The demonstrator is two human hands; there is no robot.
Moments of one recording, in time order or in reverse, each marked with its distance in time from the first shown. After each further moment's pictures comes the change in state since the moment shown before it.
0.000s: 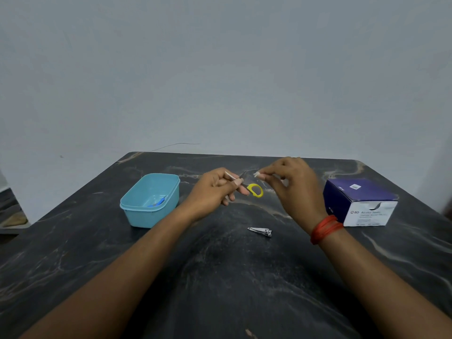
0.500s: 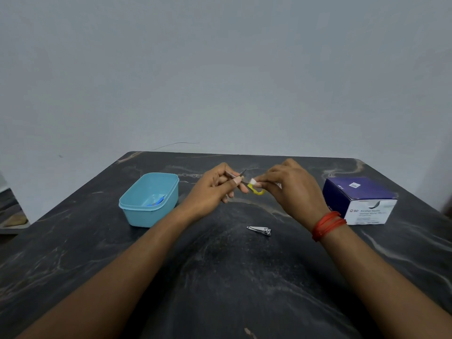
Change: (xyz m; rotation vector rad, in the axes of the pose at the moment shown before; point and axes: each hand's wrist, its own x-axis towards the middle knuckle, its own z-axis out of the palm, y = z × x) left_hand -0.002 0.001 -0.002 0.062 -0.065 0.113; right_hand 0.001 0.002 -0.003 -0.176 -0.192 -0.107
